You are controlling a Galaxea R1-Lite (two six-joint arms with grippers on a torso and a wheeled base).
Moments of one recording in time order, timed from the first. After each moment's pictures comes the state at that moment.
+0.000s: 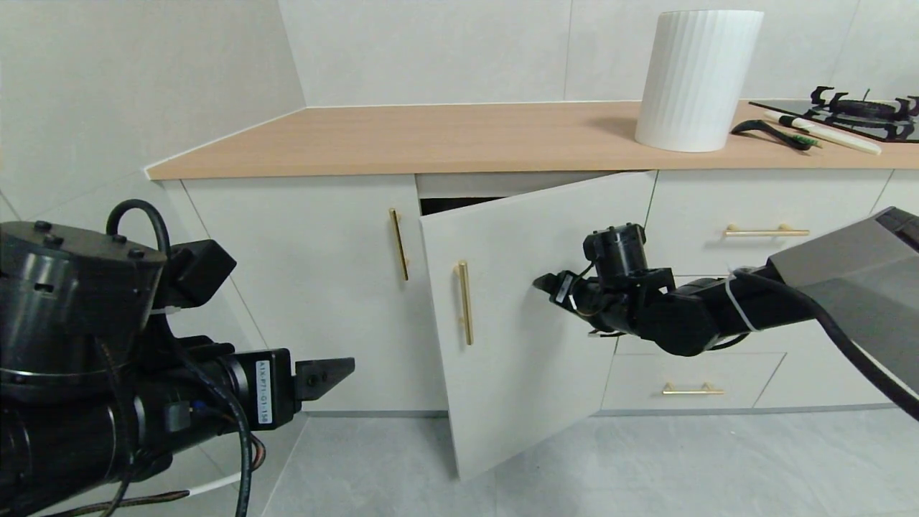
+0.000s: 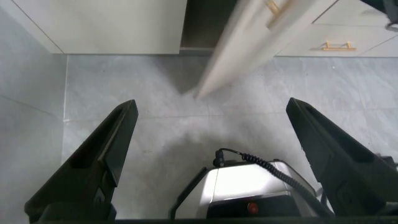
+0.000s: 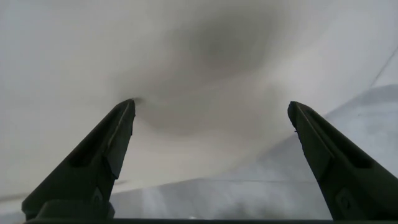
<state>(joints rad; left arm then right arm) -0.60 1.31 -0.82 0.14 0.31 -0.46 0.52 2.20 -1.40 -0.35 -0.18 0.74</state>
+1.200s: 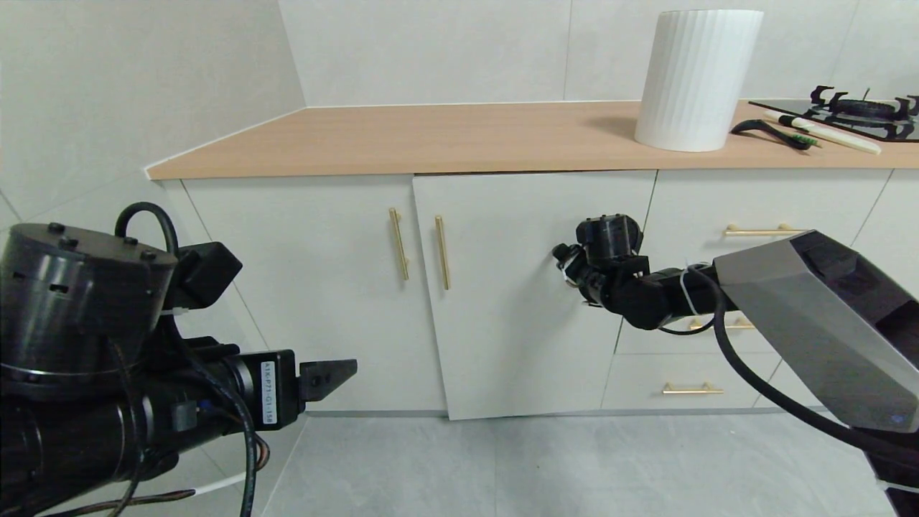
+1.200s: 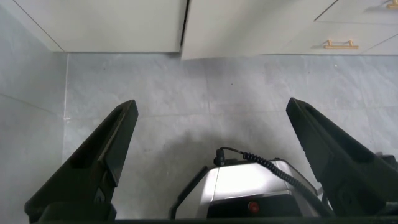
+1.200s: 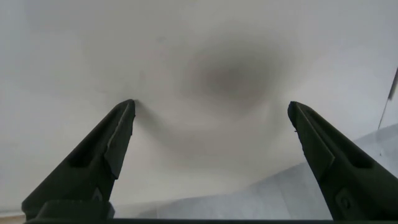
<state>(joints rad) -0.60 1.32 -0.82 0.14 0.31 -0.46 0.43 2.43 -1.75 -0.35 -0.37 0.87</state>
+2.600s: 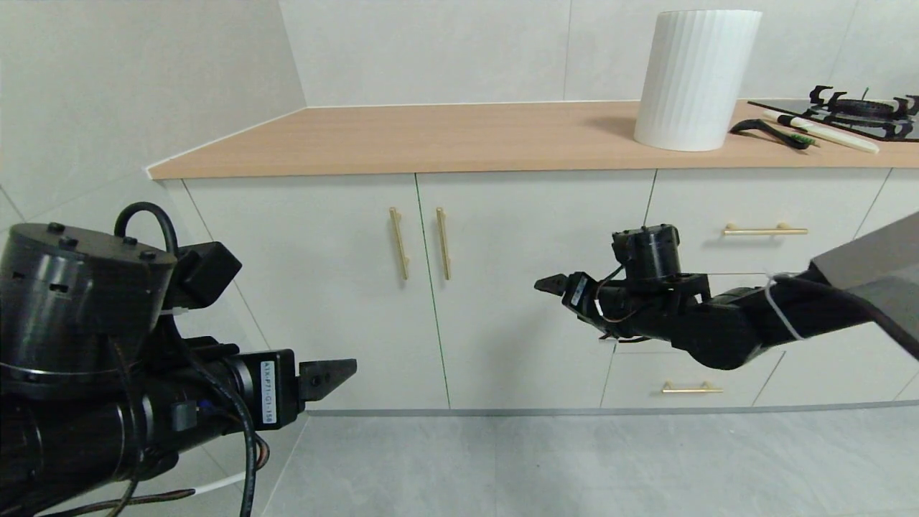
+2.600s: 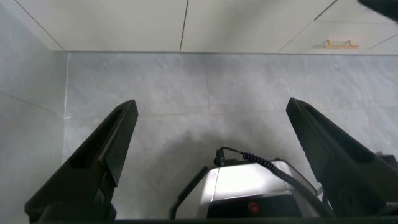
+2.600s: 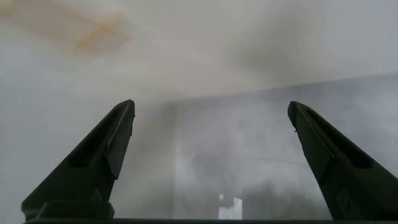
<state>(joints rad) -0.60 1.32 -0.82 0.13 0.31 -0.46 0.48 2.10 -1.21 -0.49 0.06 0.76</state>
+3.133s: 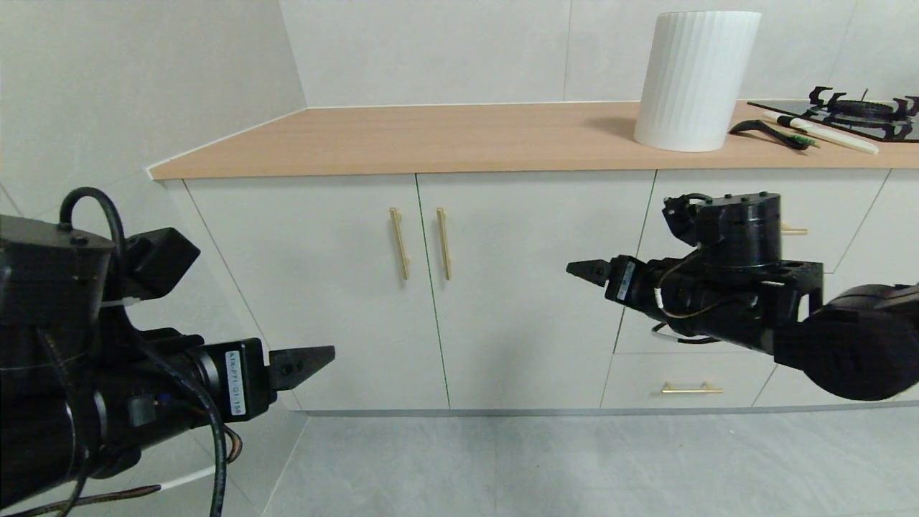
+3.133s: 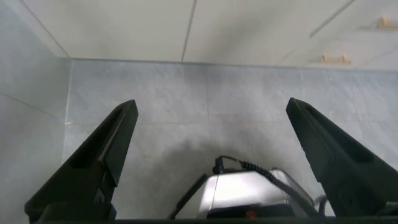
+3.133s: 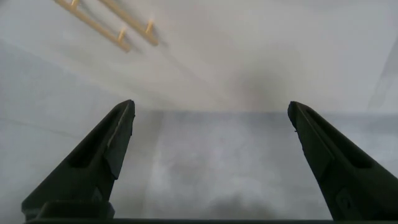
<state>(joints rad) -0.56 1.25 -0.81 0.14 0.31 -0.45 0.51 1.78 -0.98 -0.51 -0.06 0.56</state>
